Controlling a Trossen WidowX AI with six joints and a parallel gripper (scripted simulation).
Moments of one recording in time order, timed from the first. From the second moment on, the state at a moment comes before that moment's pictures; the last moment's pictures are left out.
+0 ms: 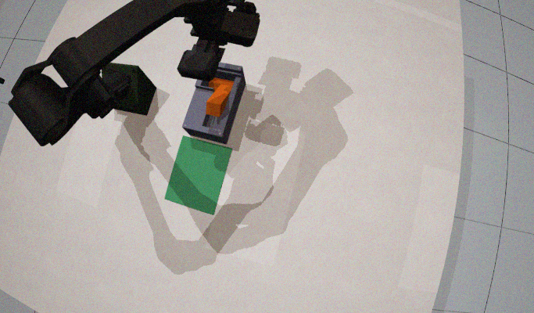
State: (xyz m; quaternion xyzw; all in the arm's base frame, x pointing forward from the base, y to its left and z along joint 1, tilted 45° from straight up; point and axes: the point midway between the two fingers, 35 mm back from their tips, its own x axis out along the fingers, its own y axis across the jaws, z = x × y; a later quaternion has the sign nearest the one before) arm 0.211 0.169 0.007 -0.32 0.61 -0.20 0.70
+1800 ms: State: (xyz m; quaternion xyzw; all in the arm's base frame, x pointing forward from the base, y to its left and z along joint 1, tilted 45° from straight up) arm 0.228 0.126 0.057 -0.70 0.59 0.25 0.32
